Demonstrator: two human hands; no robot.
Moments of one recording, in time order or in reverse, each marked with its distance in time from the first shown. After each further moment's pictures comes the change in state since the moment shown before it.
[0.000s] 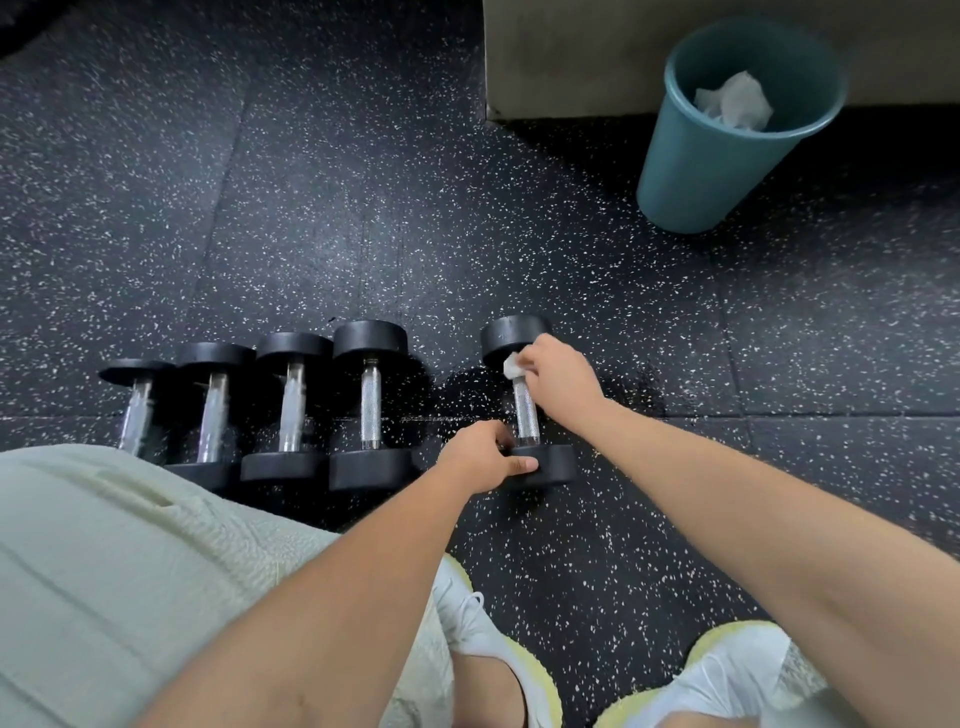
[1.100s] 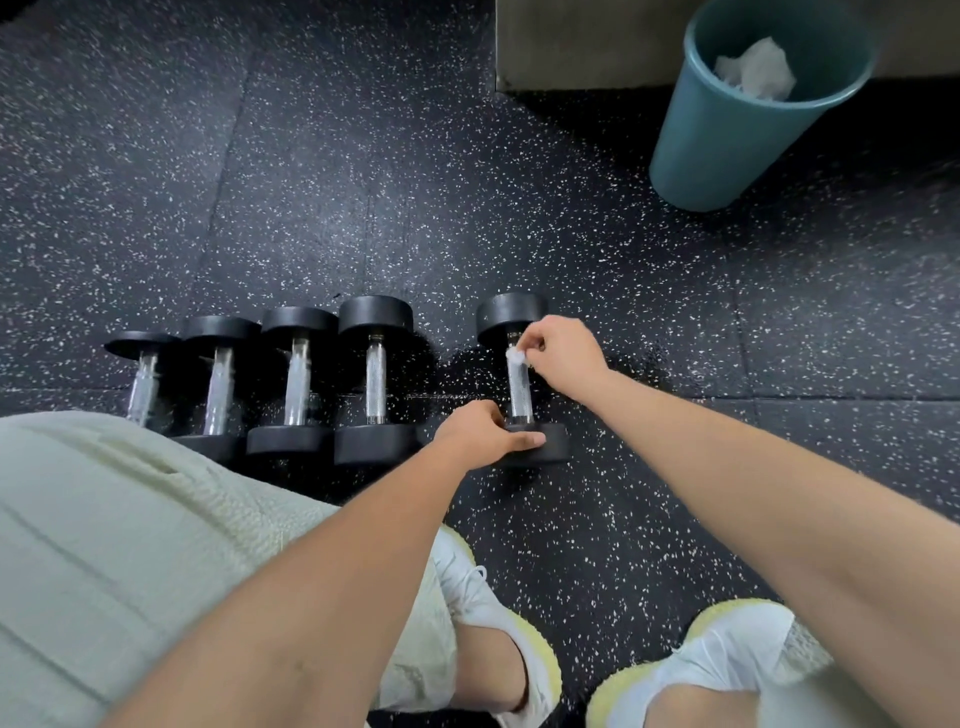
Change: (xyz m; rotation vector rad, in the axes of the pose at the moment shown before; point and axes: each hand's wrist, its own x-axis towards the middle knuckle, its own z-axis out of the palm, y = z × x) left_hand -0.003 -0.006 -0.005 -0.026 0.003 -0.065; right_hand 0.002 -0.006 -0.009 0.210 -0.050 0.107
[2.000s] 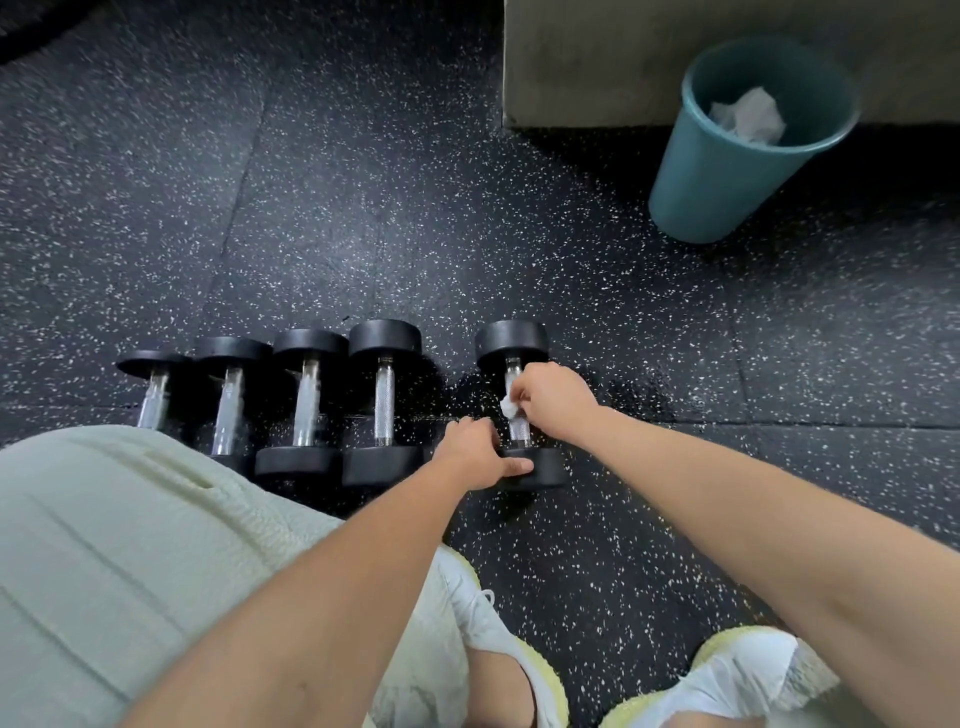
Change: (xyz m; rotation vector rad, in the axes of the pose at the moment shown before) left_hand 0.000 -0.012 -0.009 0.184 0.035 0.056; right_hand -0.008 -0.012 0.024 -0.301 -0.116 -0.138
